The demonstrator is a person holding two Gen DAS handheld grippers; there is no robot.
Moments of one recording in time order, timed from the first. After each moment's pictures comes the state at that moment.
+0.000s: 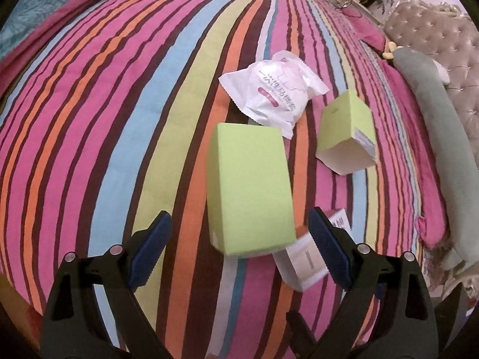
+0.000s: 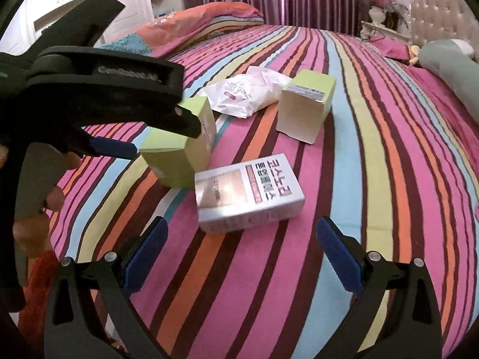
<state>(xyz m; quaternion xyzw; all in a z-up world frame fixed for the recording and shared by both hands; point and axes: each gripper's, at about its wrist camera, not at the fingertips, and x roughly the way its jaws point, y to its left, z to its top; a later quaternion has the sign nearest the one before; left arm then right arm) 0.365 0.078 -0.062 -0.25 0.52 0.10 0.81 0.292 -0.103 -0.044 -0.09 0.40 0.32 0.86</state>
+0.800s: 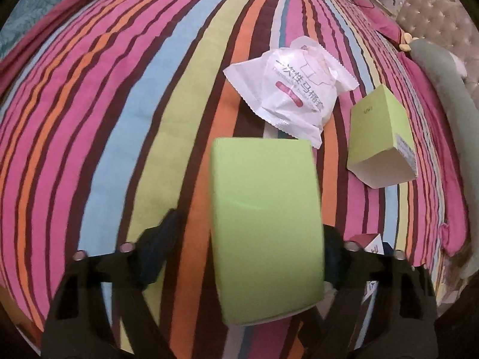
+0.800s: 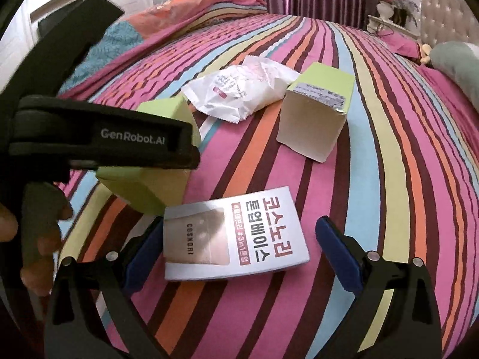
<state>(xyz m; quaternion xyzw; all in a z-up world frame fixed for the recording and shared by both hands) 0.392 0.083 -0.089 -0.23 0.53 0.12 0.81 0.327 -0.077 -0.058 -0.12 0.42 0.31 0.84</state>
